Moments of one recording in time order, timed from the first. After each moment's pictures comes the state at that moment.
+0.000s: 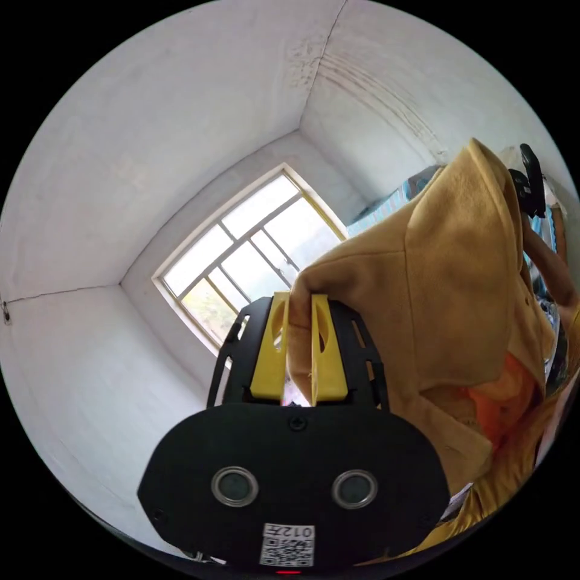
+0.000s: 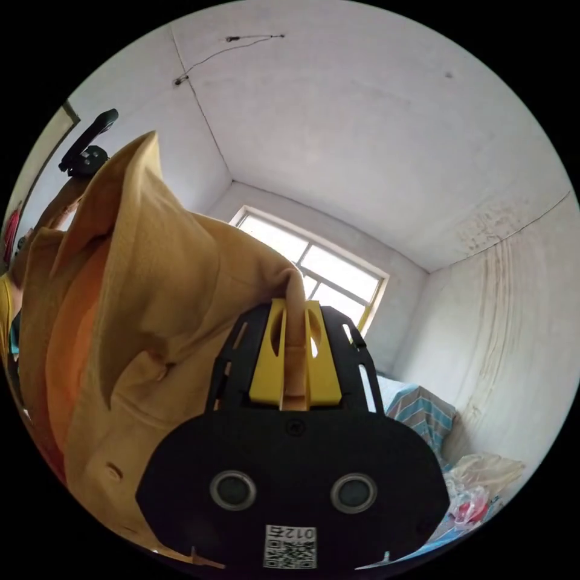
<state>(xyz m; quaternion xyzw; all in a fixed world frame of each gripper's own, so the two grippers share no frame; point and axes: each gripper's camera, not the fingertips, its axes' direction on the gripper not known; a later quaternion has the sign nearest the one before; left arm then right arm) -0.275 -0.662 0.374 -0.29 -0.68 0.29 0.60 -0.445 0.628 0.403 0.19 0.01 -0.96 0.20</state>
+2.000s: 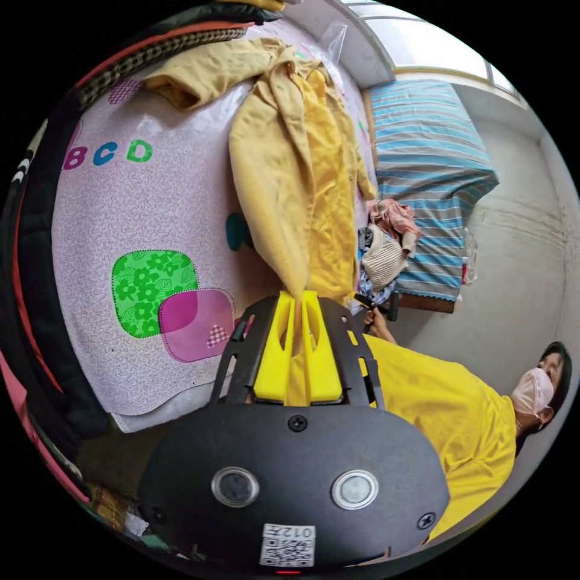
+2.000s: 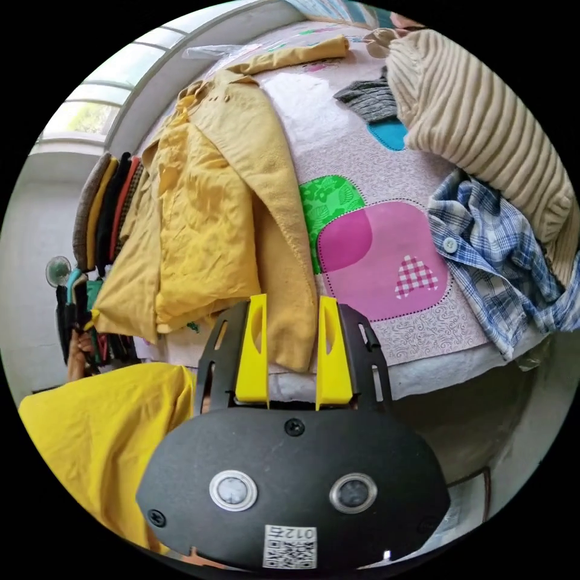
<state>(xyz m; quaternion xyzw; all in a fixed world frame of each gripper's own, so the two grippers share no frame) -0.770 -0.086 -0.113 -0.31 -0.31 -0.56 0.70 -0.159 -0.179 0.596 -0.20 0.54 -0.51 0.64</state>
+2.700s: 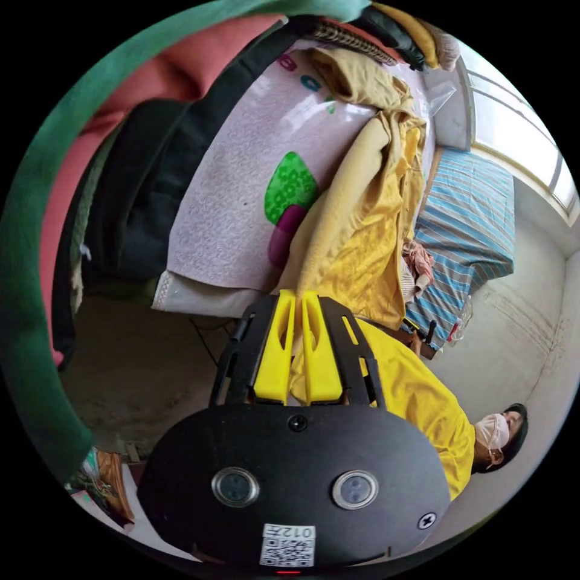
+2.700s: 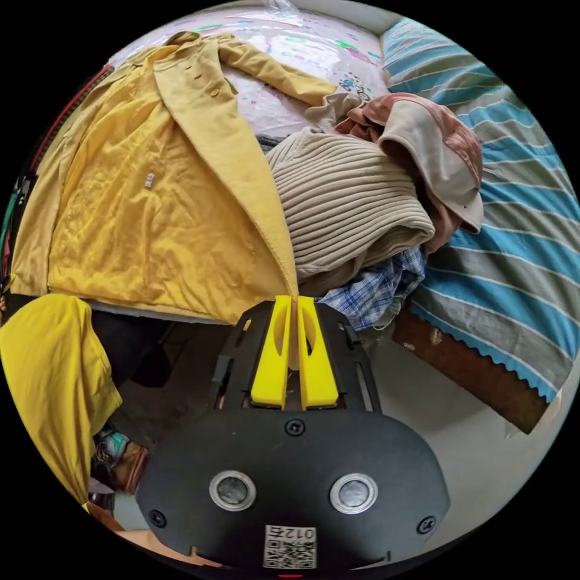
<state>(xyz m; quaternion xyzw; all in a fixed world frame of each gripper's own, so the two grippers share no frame) -0.660 -0.015 -0.230 -0.22 -0.34 -0.71 0.57 -0.364 -0.142 0.567 -0.16 0.74 -0.56 0.32</state>
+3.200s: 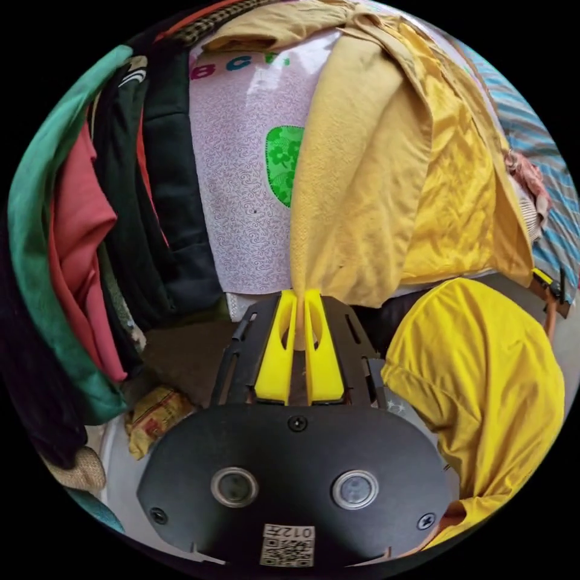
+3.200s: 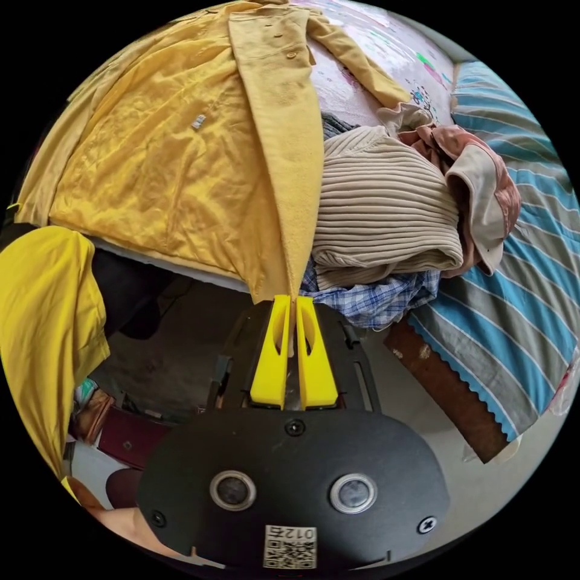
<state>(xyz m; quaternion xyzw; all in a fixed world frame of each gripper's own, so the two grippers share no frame) -0.683 -0.016 -0.084 -0.55 -0.45 -0.53 0.46 -0.293 -0.075 0.583 -0.24 0.76 -0.56 0.22</state>
